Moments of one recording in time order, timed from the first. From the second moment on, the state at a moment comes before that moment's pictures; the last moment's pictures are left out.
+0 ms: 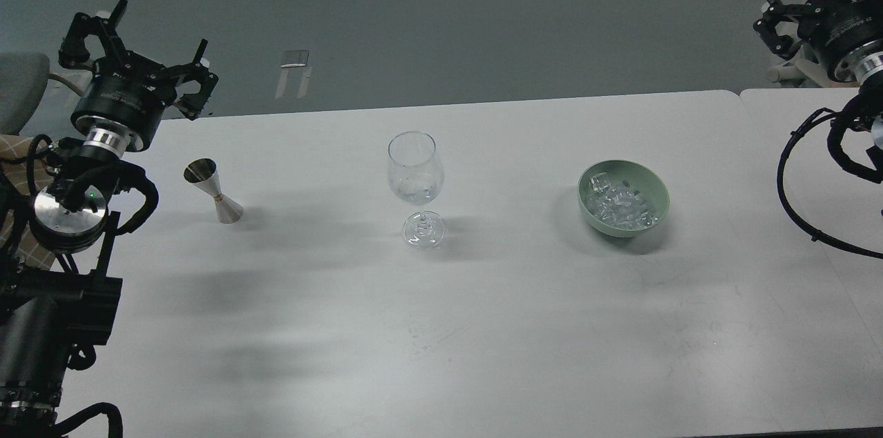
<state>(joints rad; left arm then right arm) -0.45 0.29 -1.58 -1.11 0.18 -0.25 0.13 0.74 -0.51 1.11 0.75 -0.07 0.27 0.12</state>
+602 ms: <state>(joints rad) -0.39 0.30 -1.57 -1.07 0.18 -0.39 -0.08 0.73 -0.74 1.10 0.88 -0.13 0.27 0.12</state>
